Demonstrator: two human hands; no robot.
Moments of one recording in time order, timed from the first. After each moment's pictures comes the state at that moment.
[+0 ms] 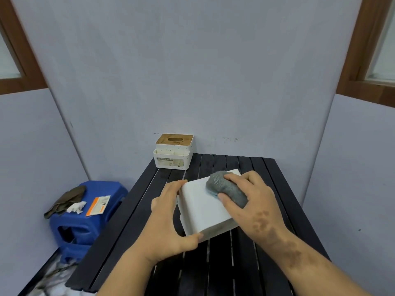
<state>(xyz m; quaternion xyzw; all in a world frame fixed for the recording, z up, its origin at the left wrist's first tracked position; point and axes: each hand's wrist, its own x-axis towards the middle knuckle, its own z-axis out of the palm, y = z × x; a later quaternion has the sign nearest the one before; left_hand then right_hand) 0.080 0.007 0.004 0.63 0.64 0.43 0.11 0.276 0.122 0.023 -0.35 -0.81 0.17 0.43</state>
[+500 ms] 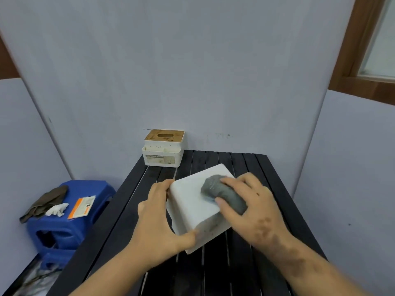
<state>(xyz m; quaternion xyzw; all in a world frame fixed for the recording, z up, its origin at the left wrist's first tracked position) 0.078 0.017 0.001 0.59 0.67 0.44 0.09 0.279 0.122 0.022 -0.33 -0.83 0.12 0.43</state>
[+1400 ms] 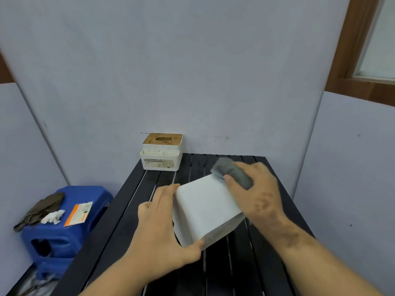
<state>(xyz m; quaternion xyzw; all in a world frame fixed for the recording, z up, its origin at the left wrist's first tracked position) 0.083 0.012 0.012 0.64 0.67 0.36 0.05 0.266 0.145 0.039 -0.43 -0.74 0.23 0.46</state>
